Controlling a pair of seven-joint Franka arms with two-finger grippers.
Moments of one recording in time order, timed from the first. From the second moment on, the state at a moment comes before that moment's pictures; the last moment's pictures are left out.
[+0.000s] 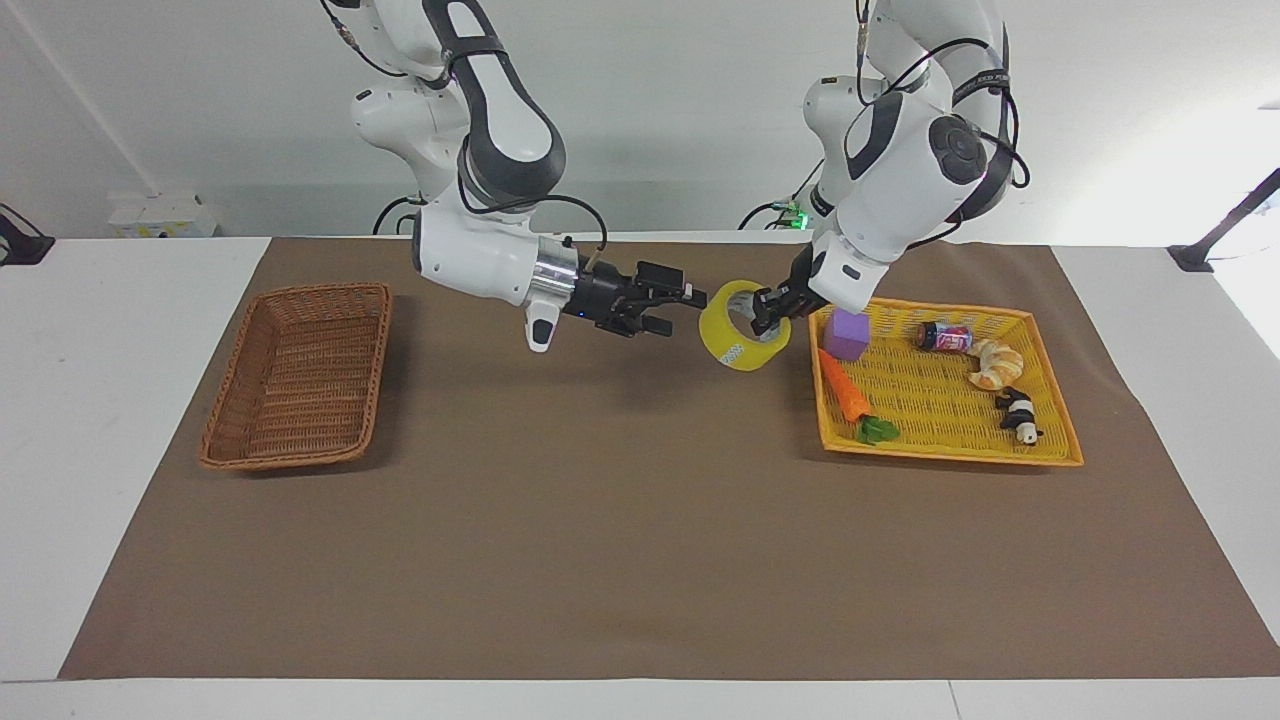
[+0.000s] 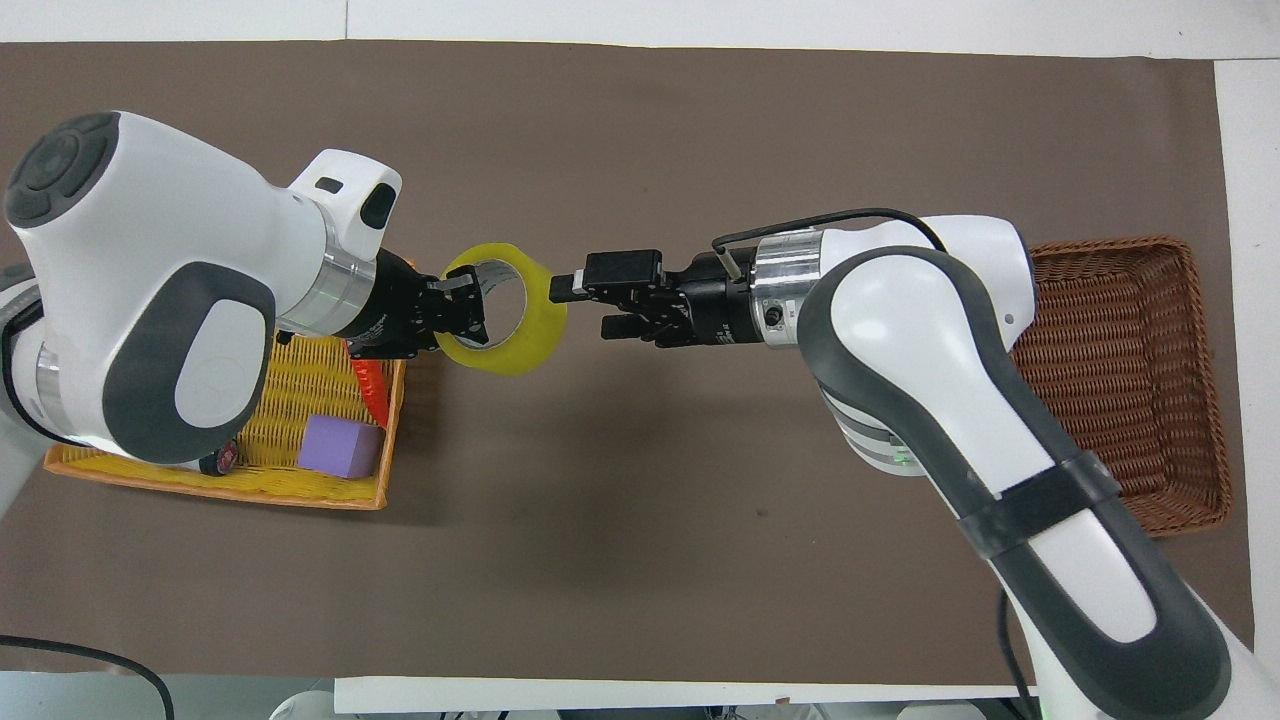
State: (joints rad) left arm -0.32 0.03 -0.14 -1.88 -0.39 1.91 -0.59; right arm 0.54 0.15 -0.09 -1.94 1.38 2.16 -0.13
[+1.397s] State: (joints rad) left arm -0.32 0.03 -0.14 -1.88 -0.39 1.90 -0.59; right arm 0.61 0.17 -0.09 -1.94 1.42 2.24 -0.11
